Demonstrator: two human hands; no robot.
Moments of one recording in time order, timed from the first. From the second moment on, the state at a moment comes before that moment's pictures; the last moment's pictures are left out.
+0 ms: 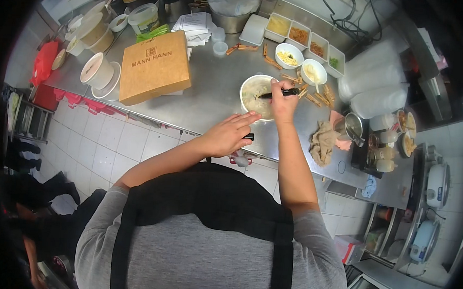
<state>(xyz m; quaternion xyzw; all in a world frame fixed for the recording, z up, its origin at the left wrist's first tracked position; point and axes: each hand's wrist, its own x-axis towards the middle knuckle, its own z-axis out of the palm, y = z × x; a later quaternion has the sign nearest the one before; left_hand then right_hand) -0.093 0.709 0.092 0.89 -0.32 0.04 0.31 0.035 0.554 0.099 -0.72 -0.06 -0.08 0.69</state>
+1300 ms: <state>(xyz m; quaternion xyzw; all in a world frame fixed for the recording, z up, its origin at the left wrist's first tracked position) -0.101 0.662 0.128 0.83 -0.19 0.23 0.48 -0.076 0.417 0.093 -0.67 -0.11 -0.02 0.74</state>
